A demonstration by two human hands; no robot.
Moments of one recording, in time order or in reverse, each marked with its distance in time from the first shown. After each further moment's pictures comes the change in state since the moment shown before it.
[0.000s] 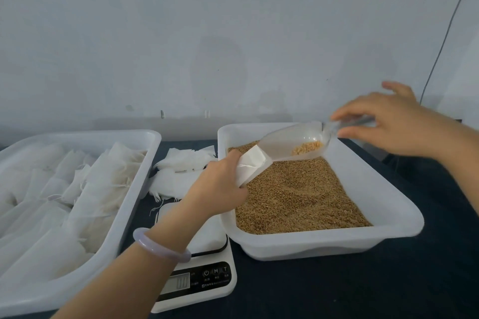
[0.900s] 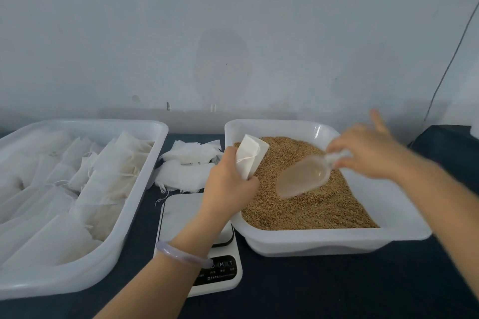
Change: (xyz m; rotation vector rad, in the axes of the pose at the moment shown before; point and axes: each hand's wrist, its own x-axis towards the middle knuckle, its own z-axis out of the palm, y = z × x) left_hand -0.010 0.002 0.024 -0.342 0.258 -0.184; right_hand 0.015 0.005 0.065 -0.262 -0.212 0.118
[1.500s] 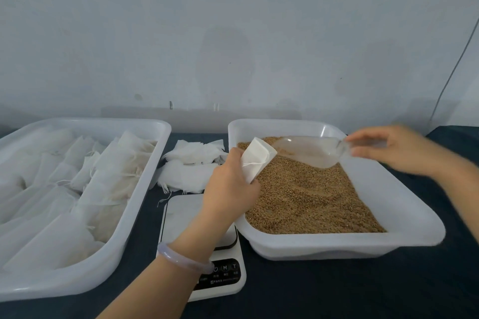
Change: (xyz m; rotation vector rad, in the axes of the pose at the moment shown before) left_hand 0.002 -0.003 0.000 0.097 0.003 0.045; right_hand -0.015 0.021 -0.005 0.752 -0.034 0.050
